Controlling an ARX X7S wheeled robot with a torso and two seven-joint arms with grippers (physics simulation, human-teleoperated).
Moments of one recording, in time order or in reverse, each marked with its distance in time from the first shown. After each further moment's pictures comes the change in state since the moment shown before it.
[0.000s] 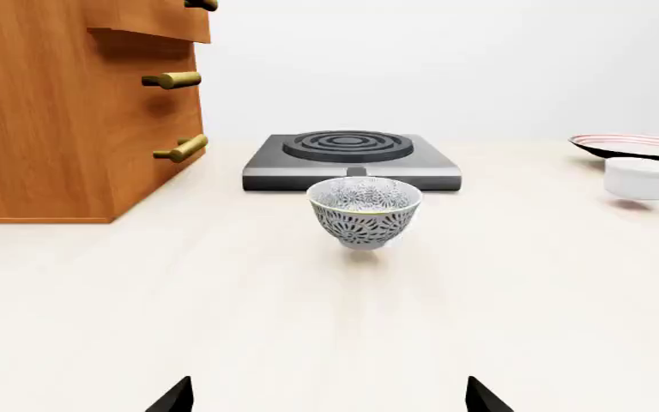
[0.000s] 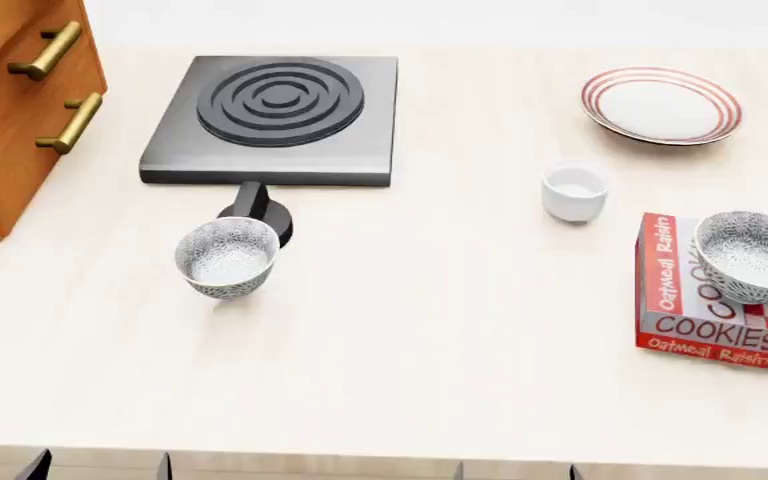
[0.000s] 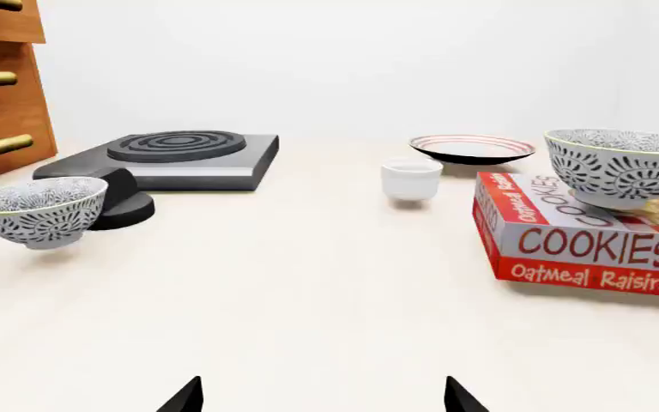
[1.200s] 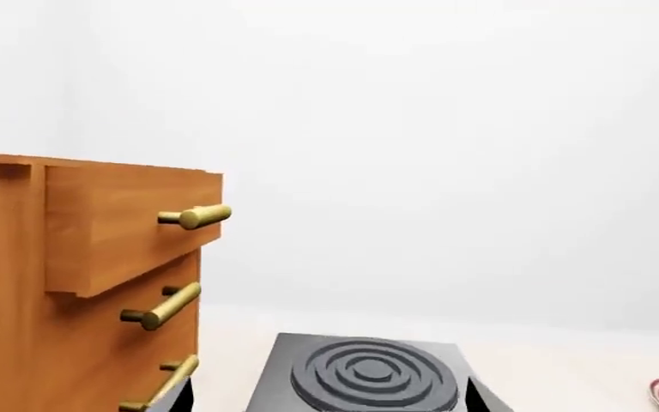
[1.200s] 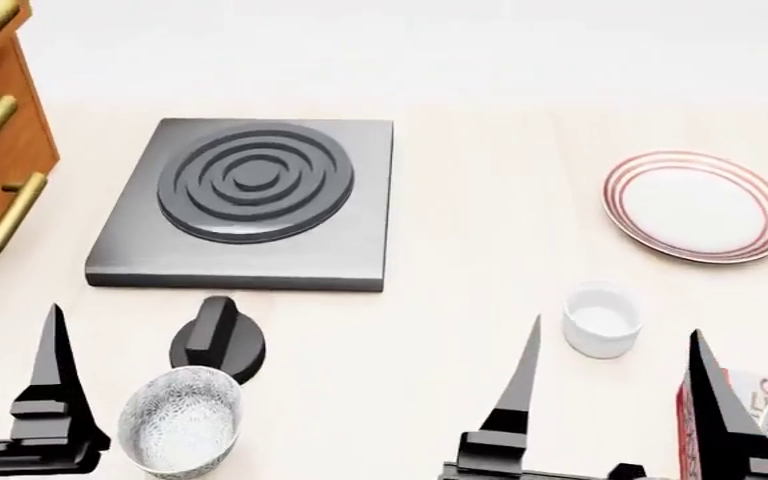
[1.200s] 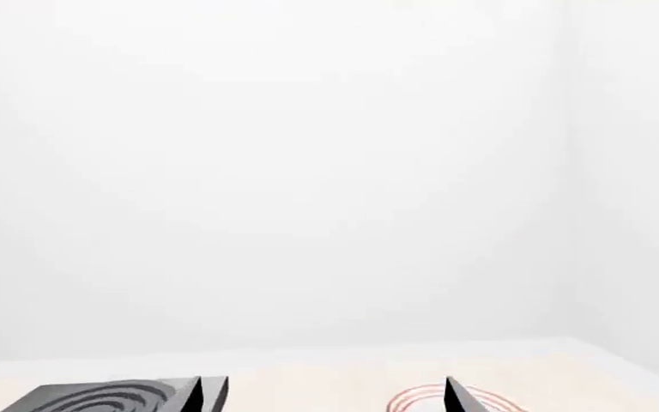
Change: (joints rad) left arm -0.069 -0.145 0.002 0.562 -0.194 -0.333 -0.144; right arm 0.009 0.146 -0.017 -0.656 0.123 0.293 0.183
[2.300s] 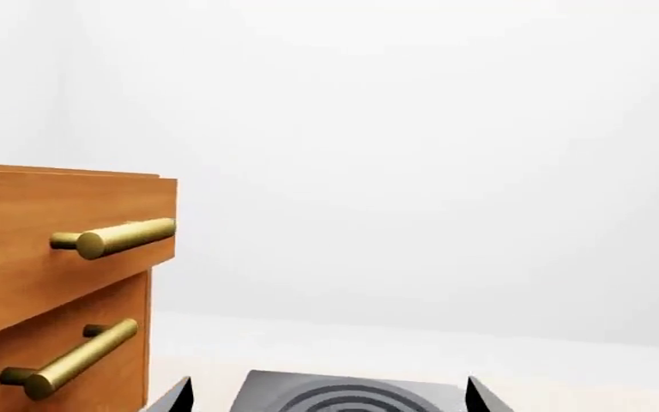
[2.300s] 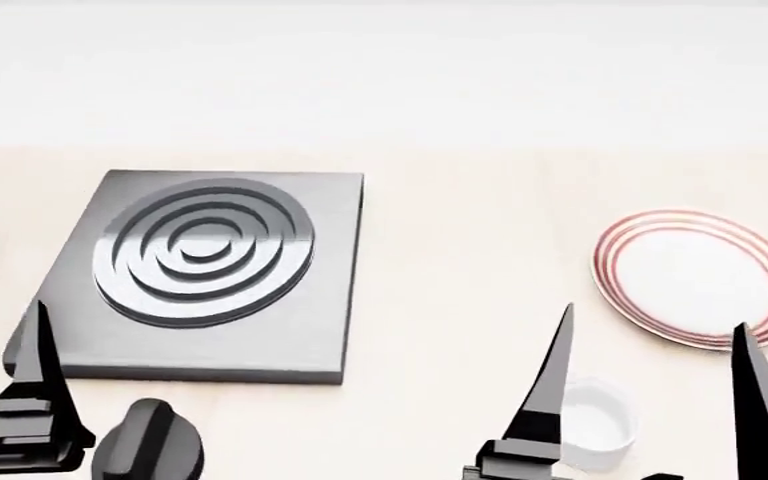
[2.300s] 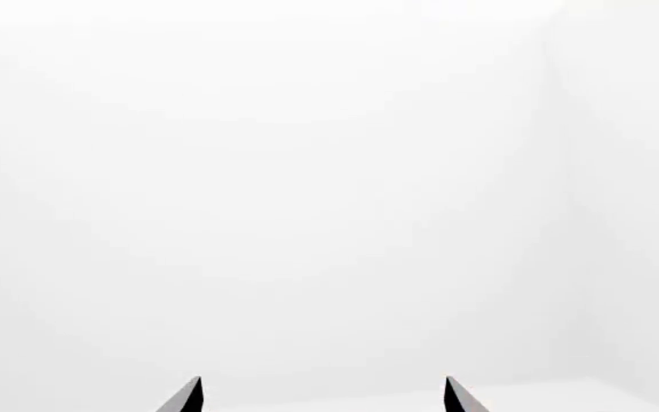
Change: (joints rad) left arm 0.004 -0.047 0.002 0.022 -0.048 0.001 -0.040; right arm -0.033 0.042 0.021 -0.057 0.064 -0.085 0.036
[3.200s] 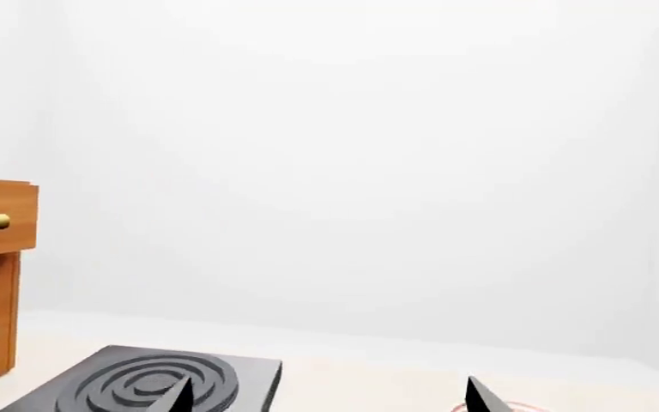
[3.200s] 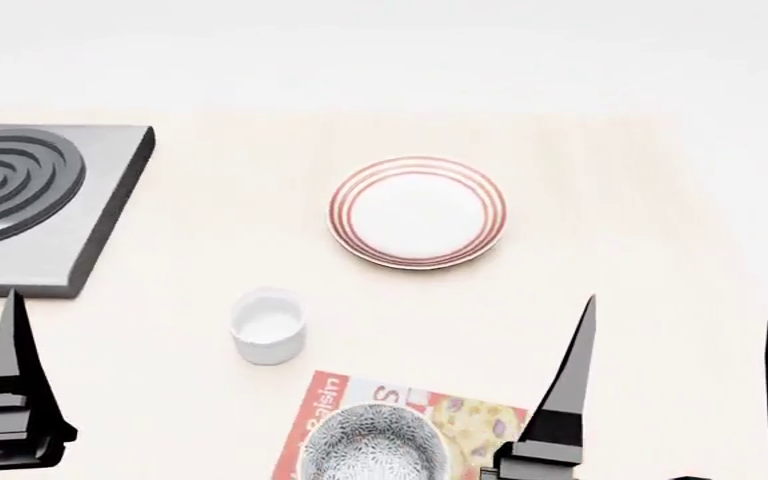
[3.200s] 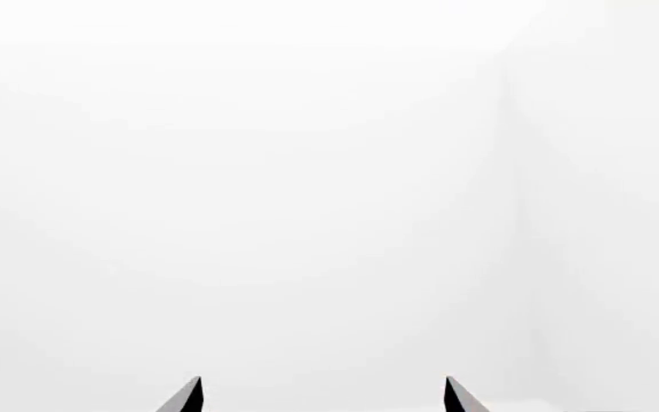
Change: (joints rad) left arm 0.006 -0.041 0.002 0.037 -0.046 0.012 -0.050; right arm -0.008 0.053 0.014 -0.059 0.022 0.015 0.035
